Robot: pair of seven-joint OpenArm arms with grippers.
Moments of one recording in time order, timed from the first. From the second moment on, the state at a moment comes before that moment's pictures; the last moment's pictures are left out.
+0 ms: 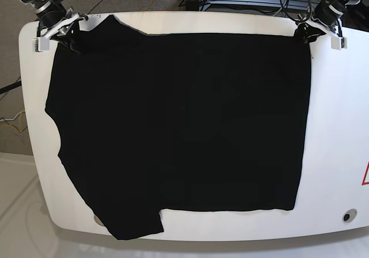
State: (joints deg) left arm 33.1 -10.0 -38.1 94.3 -48.5 -32.4 47.9; right arm -36.7 11.2 41.2 105.5 54.1 39.5 -47.4
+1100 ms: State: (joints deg) left arm 33.0 -9.8 -37.6 94.5 -49.6 -32.2 45.5; right arm -36.1 11.1 41.7 105.3 53.7 39.5 -47.8
